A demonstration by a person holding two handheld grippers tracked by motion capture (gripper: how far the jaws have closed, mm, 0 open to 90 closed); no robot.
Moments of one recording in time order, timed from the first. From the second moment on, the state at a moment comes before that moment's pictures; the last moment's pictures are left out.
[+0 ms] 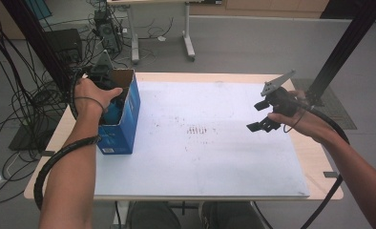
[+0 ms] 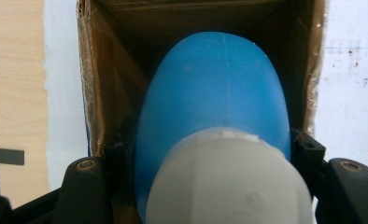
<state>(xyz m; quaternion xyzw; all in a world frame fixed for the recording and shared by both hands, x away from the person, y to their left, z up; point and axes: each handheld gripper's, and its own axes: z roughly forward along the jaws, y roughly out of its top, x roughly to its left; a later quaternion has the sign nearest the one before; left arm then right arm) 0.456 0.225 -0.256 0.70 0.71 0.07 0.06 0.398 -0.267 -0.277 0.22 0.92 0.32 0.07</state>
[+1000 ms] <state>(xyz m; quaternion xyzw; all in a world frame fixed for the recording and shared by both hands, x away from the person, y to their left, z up) 0.451 0.228 -0.275 0.70 0.70 0.07 0.07 0.402 -0.264 -0.276 0.22 0.92 0.32 0.06</state>
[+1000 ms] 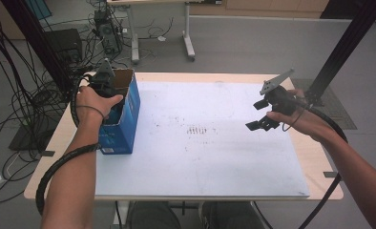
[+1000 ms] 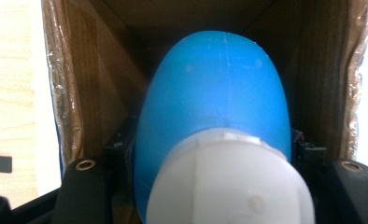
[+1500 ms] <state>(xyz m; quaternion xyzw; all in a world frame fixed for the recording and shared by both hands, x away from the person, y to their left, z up) 0.453 0.226 -0.275 0.70 0.70 0.07 0.07 0.405 -0.269 -0.276 0.23 0.92 0.32 0.07</state>
